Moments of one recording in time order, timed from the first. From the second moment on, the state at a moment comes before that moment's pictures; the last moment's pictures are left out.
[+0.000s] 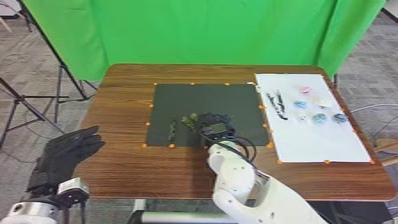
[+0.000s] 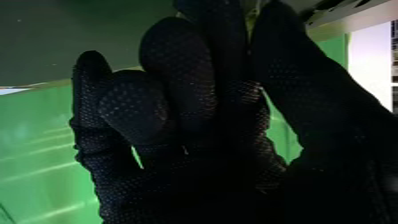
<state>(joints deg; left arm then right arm) 145.0 -54.1 -106.1 -130.7 43.0 17.0 12.3 -75.3 -67.7 36.3 -103.7 -143.0 -7.8 46.1</state>
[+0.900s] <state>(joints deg) 146.3 -54.1 -106.8 -131.2 43.0 17.1 12.1 -74.1 -66.1 34.0 -104.3 -144.2 -6.1 47.1</state>
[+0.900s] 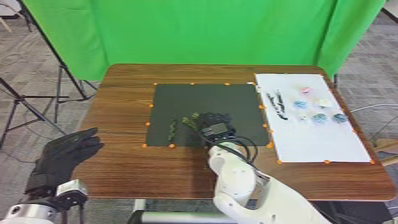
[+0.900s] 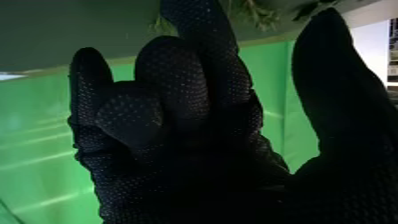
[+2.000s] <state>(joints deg) 146.1 -53.5 -104.5 -131.4 42.2 18.4 14.2 -67.4 -54.6 48.0 -96.4 -137.1 -6.6 45.9</state>
